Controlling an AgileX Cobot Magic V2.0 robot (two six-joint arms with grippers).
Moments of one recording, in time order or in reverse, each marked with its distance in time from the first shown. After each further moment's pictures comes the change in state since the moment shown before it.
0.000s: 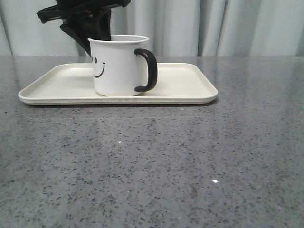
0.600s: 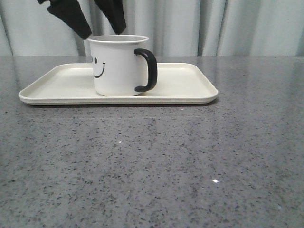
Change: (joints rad) left arm 0.000 -0.078 0.000 -0.022 -0.032 0.000; right arm 0.000 0.000 0.000 0.000 0.000 0.000
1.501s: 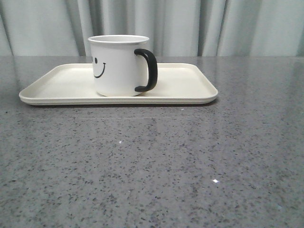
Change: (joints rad) left arm 0.171 -0.574 0.477 0.205 -0.116 -0.046; right arm 0.000 0.000 0.000 0.000 0.000 0.000
